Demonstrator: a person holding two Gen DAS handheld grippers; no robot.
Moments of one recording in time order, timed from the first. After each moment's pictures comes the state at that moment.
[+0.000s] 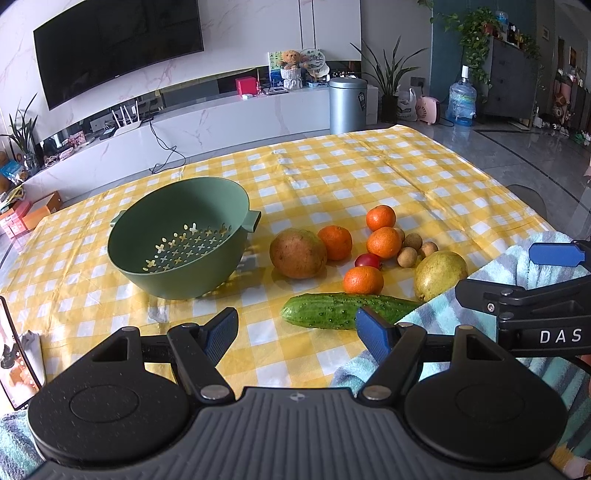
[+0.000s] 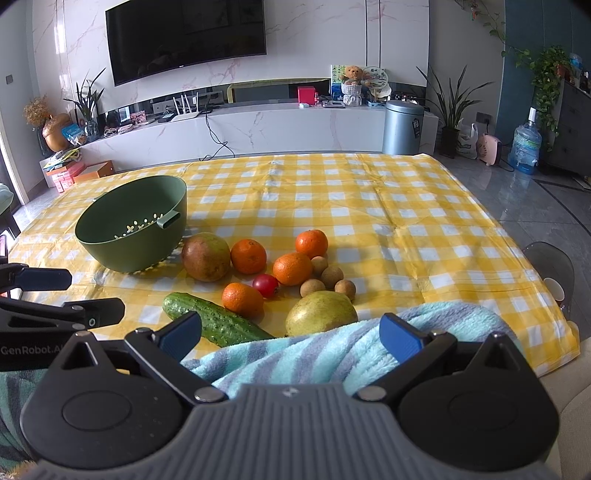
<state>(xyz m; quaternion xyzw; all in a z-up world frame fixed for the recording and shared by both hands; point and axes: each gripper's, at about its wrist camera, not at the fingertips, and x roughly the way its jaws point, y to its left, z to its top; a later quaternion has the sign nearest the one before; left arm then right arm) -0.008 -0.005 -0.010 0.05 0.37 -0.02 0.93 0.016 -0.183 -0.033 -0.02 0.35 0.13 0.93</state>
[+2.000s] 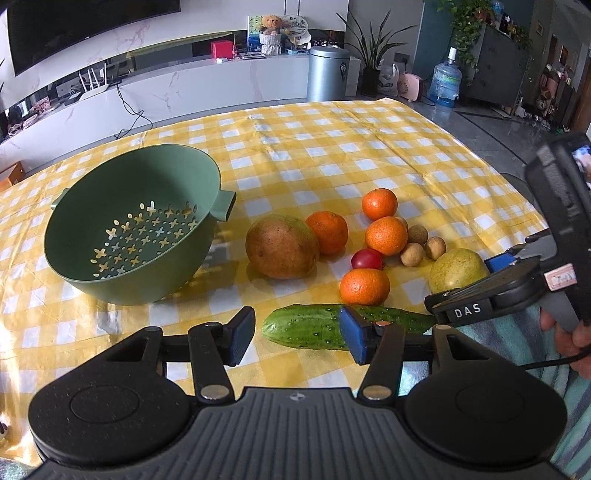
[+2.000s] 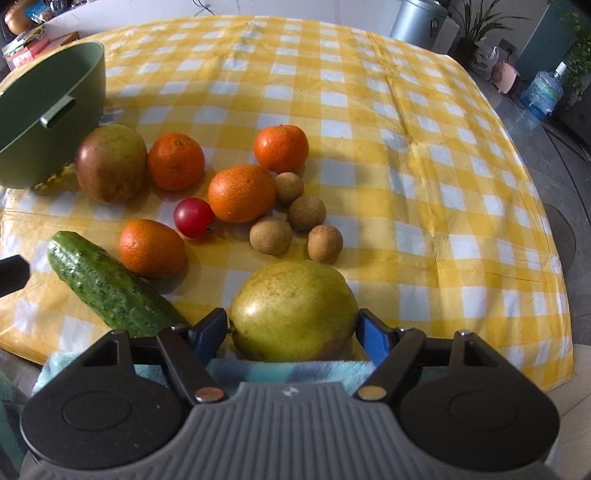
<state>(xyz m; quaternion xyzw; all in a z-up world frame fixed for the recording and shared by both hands) 0.061 0.016 -0.038 0.01 0.43 -0.07 0.90 0.150 -0.160 -0.107 -0.13 0.55 0.08 0.82</state>
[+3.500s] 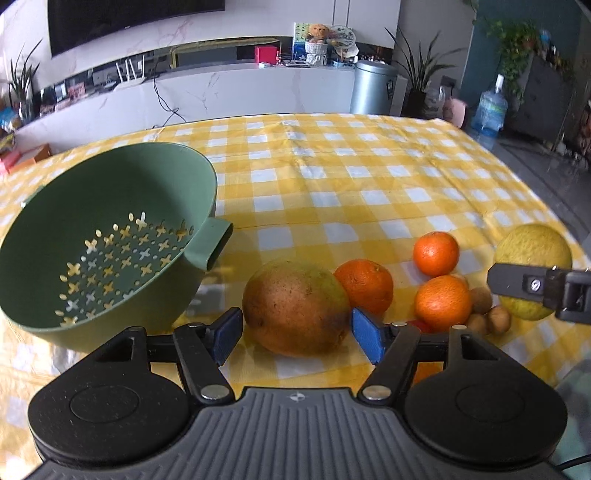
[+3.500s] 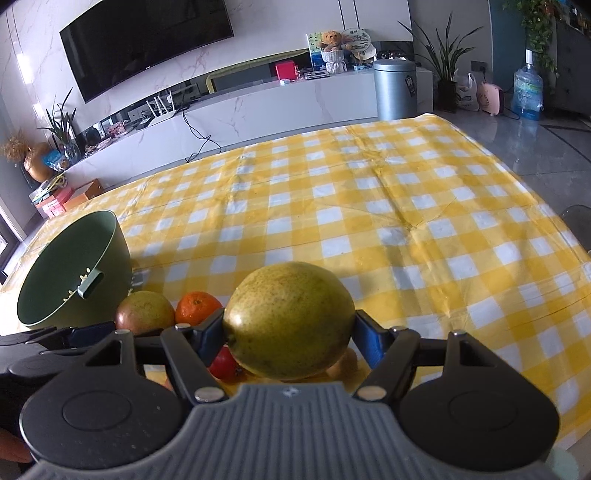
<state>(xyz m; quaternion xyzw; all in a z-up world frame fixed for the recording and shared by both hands) 0.134 0.001 -0.086 -0.01 0.41 0.00 0.91 0.162 -0.197 -0.078 0.07 0.40 0.12 0.91</state>
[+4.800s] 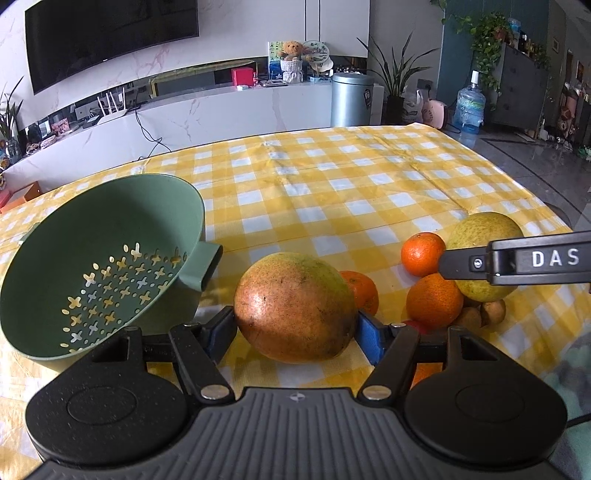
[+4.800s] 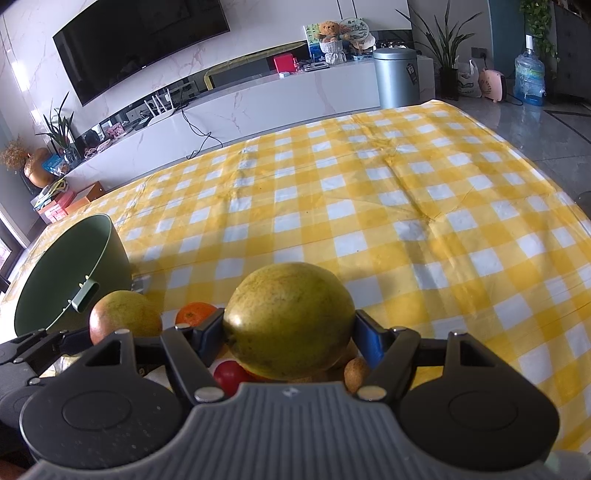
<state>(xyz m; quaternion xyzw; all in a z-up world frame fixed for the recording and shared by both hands) 0.124 -0.002 -0.078 0.02 0.38 -0.03 0.92 0.181 -0.188 -0.092 0.08 0.41 0.12 0.90</state>
